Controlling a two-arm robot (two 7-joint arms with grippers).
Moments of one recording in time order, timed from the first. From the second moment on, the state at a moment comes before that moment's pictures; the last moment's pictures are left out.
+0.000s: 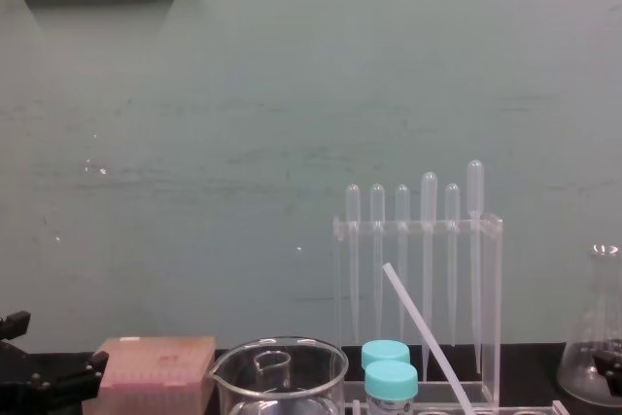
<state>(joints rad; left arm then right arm) -0.20 0.60 0.45 -1.41 -0.25 -0.12 0.03 0.20 0.60 -0.45 -1.41 0.25 -0.12 -0.03</state>
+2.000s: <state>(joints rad) -0.20 0.60 0.45 -1.41 -0.25 -0.12 0.03 0.56 0.48 -0.57 -1.30 0.47 0.24 0.59</state>
